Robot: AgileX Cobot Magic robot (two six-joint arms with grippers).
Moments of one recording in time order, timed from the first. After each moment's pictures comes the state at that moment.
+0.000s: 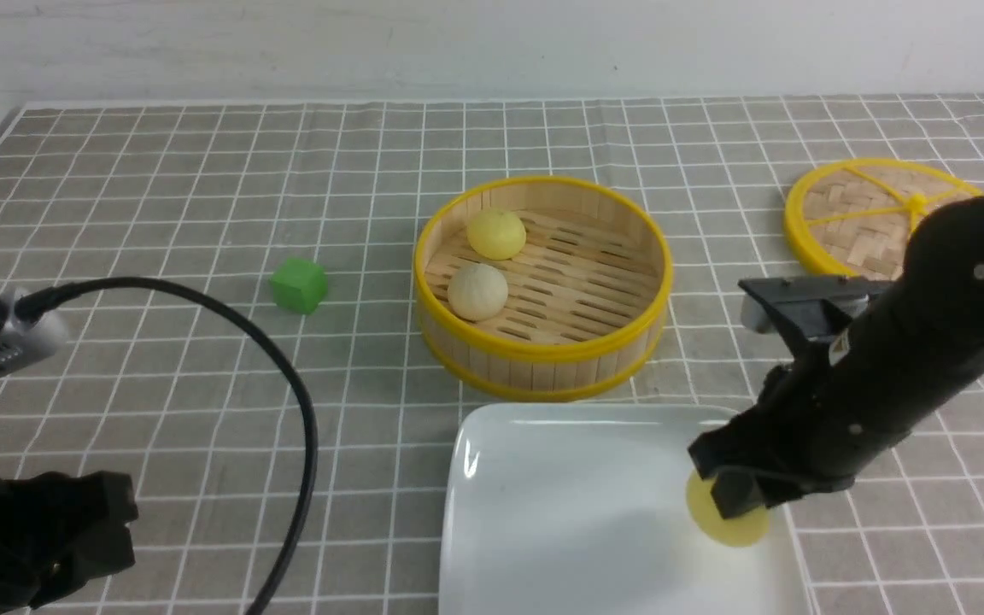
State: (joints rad) right arm 0.45 1.62 -0.98 0.38 0.76 -0.02; left arm -0.07 0.85 -0.62 -0.20 0.89 -0.25
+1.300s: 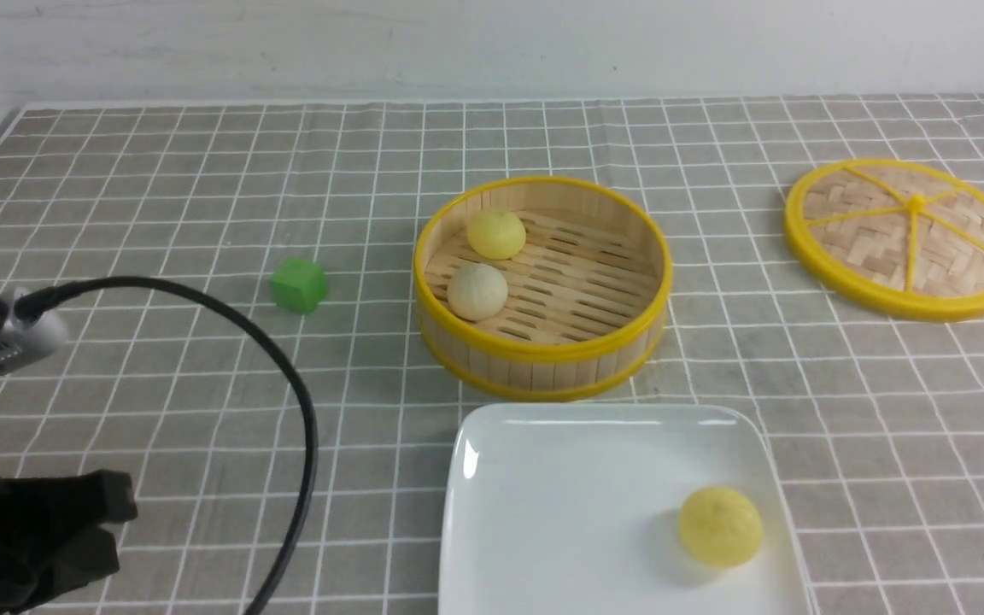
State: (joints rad) right arm 0.45 0.74 -0.73 0.09 1.03 0.00; left arm -0.07 0.85 -0.64 -0.21 0.91 -0.25
